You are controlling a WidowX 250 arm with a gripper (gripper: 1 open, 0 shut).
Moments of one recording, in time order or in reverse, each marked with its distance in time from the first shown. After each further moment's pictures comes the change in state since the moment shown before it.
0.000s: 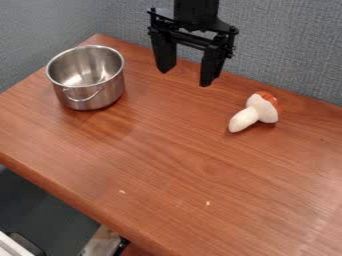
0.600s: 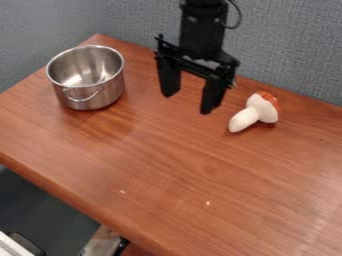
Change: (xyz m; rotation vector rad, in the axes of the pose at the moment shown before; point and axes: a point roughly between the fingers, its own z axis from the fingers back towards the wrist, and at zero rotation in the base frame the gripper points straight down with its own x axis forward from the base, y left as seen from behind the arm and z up) arm -0.006 -0.015 -0.030 0.003 0.089 -0.127
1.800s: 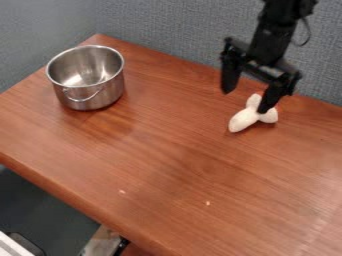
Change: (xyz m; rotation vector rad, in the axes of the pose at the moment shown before) arm 0.077 -0.038 -0.010 0.133 0.007 -0.013
